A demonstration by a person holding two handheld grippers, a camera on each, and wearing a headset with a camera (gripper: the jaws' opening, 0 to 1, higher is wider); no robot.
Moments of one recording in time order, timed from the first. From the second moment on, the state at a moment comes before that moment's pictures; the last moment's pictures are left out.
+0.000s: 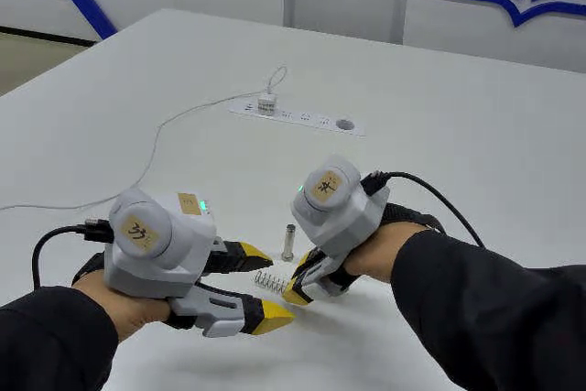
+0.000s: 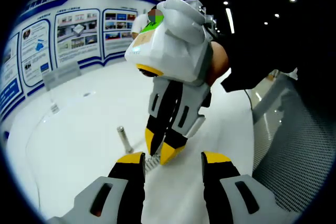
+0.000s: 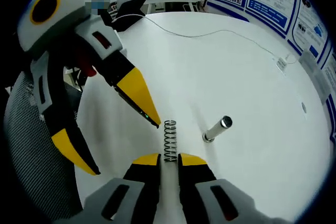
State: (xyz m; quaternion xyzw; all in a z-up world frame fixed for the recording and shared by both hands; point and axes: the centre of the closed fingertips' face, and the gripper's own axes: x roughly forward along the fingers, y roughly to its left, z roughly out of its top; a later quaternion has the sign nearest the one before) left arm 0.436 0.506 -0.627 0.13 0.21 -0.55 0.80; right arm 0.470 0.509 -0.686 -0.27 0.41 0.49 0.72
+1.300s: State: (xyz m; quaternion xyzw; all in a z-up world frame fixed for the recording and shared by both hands) left arm 0.423 0.498 -0.632 0.16 0.21 -0.58 0.78; right arm 0.417 0.483 -0.637 -0.33 0.39 0.57 0.64
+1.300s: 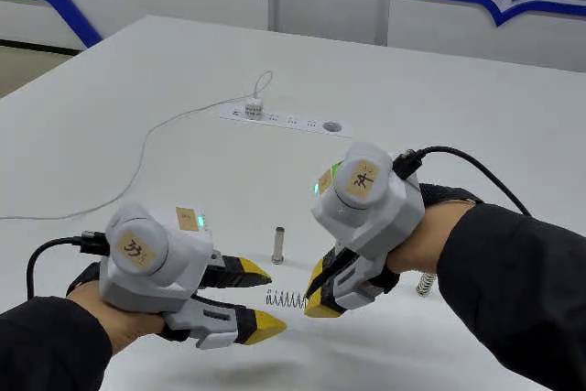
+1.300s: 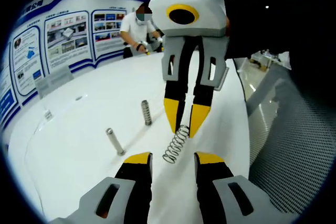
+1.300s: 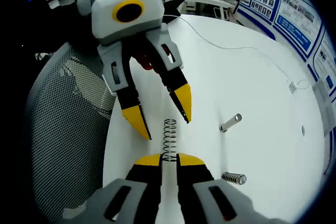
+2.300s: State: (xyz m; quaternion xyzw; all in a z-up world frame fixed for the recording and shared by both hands) left arm 0.422 0.494 -0.624 0.16 0.18 -0.59 0.77; right arm 0.414 0.496 -0.600 -0.33 0.35 0.59 0.65
